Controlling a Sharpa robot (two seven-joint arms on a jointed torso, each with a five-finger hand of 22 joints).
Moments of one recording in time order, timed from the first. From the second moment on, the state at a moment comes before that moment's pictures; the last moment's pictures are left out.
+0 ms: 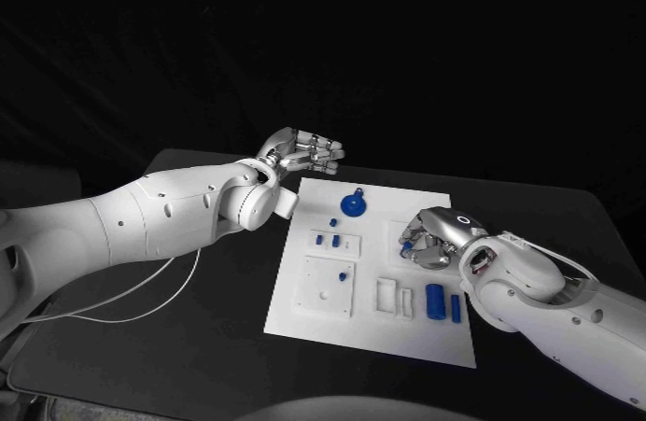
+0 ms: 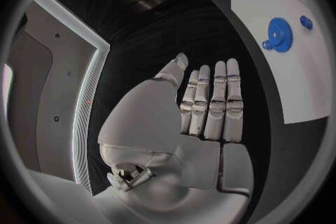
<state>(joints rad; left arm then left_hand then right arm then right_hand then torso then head) 1.24 -0.69 -0.10 1.24 -0.21 -0.31 0.36 1.42 -0.03 0.13 0.01 0.15 1.07 0.13 0.07 0.07 1.18 0.11 0.06 0.06 1.20 0.10 0.06 0.07 0.08 1.09 0.08 0.10 0.24 0.84 -0.75 0.24 1.56 -1.80 -0.24 -0.30 1.25 -0.12 0.65 -0.21 0.06 1.26 0.08 0.06 0.09 1.35 0.04 0.07 0.06 1.40 -0.06 0.84 0.81 0.10 1.47 -0.08 0.44 1.25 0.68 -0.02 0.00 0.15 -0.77</state>
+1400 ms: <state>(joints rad) 1.24 -0.66 -0.10 1.20 -0.21 -0.30 0.36 1.42 -0.03 0.13 0.01 0.15 1.07 0.13 0.07 0.07 1.18 0.11 0.06 0.06 1.20 0.10 0.06 0.07 0.08 1.09 0.08 0.10 0.24 0.86 -0.59 0.10 1.66 -1.79 -0.24 -0.22 1.24 -0.11 0.64 -0.23 0.09 1.27 0.07 0.06 0.09 1.35 0.03 0.07 0.06 1.40 -0.07 0.83 0.82 0.10 1.46 -0.08 0.45 1.26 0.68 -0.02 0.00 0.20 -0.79</state>
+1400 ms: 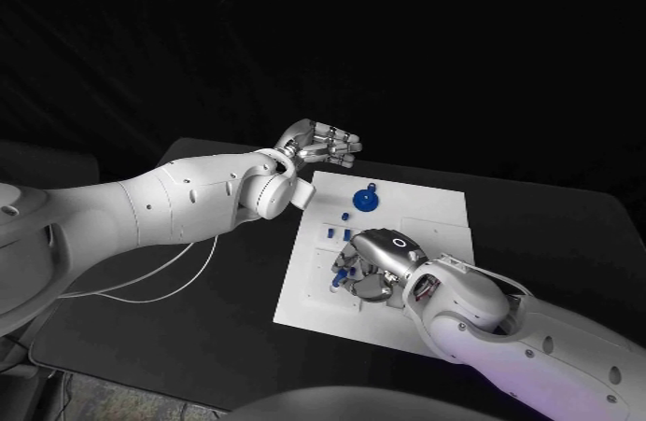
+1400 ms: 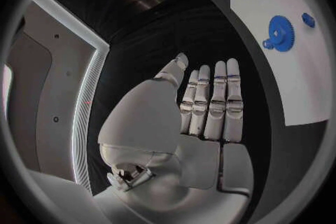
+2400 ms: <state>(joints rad) 1.24 -0.66 -0.10 1.20 -0.21 -0.30 0.36 1.42 -0.03 0.14 0.01 0.15 1.07 0.13 0.07 0.07 1.18 0.11 0.06 0.06 1.20 0.10 0.06 0.07 0.08 1.09 0.08 0.11 0.24 0.86 -0.56 0.07 1.64 -1.86 -0.25 -0.23 1.24 -0.11 0.64 -0.24 0.10 1.27 0.08 0.06 0.09 1.35 0.04 0.07 0.06 1.41 -0.06 0.83 0.82 0.10 1.47 -0.08 0.45 1.26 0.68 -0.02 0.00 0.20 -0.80</state>
